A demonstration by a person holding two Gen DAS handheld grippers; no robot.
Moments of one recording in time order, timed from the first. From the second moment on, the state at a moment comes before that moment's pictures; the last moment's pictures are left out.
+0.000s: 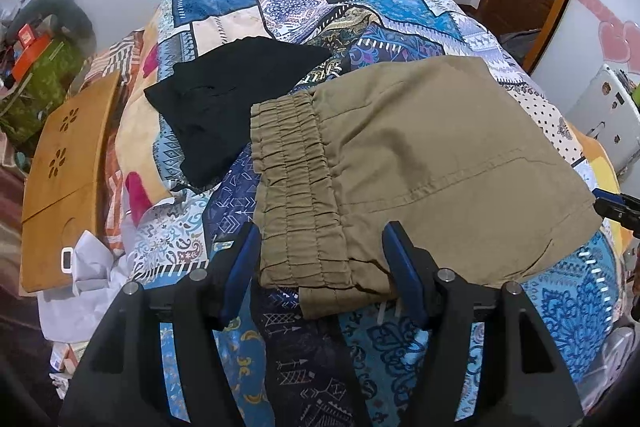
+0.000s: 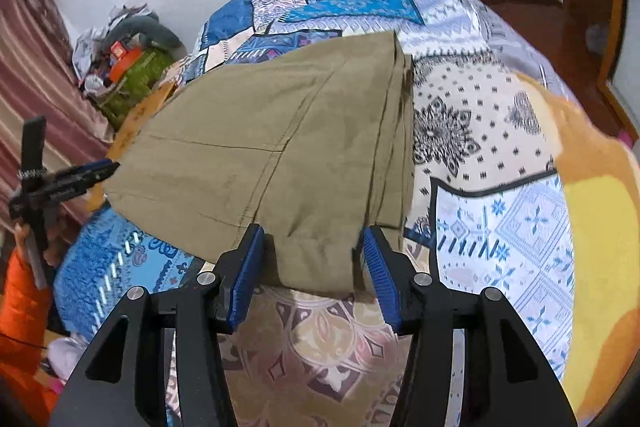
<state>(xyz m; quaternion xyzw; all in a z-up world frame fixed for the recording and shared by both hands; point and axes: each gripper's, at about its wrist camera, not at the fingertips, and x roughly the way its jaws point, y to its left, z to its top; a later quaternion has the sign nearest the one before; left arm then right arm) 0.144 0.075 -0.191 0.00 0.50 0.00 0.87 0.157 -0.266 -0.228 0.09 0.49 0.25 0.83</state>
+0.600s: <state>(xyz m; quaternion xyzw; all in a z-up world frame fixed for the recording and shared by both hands) 0.237 0.124 -0.156 -0.08 0.48 0.04 0.87 0.256 -0.246 -0.188 0.00 0.42 0.24 0.88</state>
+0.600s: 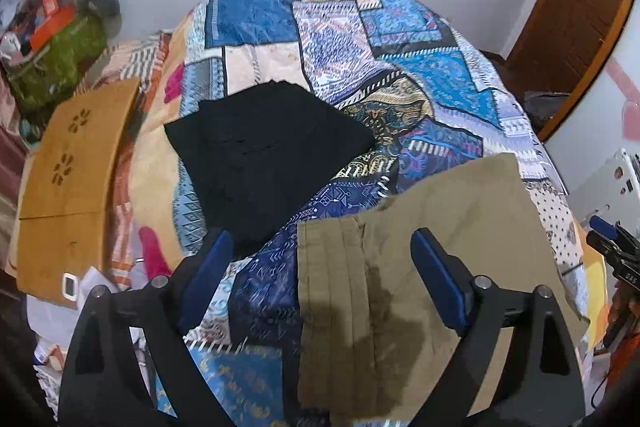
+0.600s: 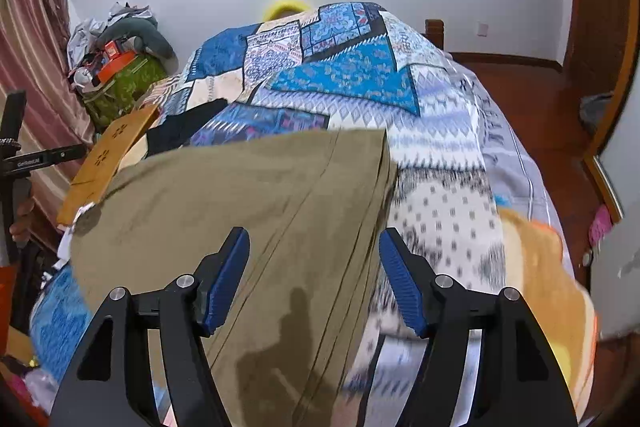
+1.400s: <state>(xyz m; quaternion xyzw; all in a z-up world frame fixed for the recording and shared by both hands) 0.280 0.144 -0.249 -0.18 0.56 0.00 0.81 0.447 -0.229 -0.298 0.07 0.52 0.22 0.82</state>
